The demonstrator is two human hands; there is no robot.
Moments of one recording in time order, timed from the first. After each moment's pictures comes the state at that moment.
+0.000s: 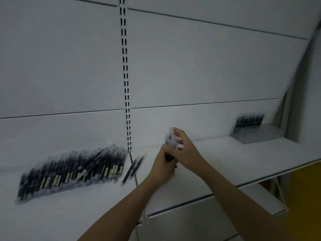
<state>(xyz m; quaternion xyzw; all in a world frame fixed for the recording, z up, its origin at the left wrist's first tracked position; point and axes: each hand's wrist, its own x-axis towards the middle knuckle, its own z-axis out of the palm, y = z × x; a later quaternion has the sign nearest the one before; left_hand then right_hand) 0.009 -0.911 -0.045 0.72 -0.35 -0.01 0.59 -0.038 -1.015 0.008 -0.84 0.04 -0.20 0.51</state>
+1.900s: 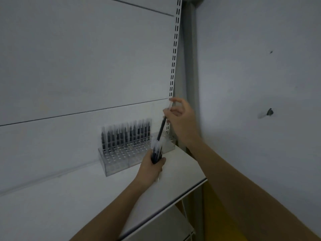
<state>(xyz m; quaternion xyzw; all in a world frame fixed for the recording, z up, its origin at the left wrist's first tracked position) -0.069 -1.493 -0.055 0.69 -0.33 -0.18 0.62 -0.127 -1.606 0.071 -0.72 0.10 -0.45 0.52</state>
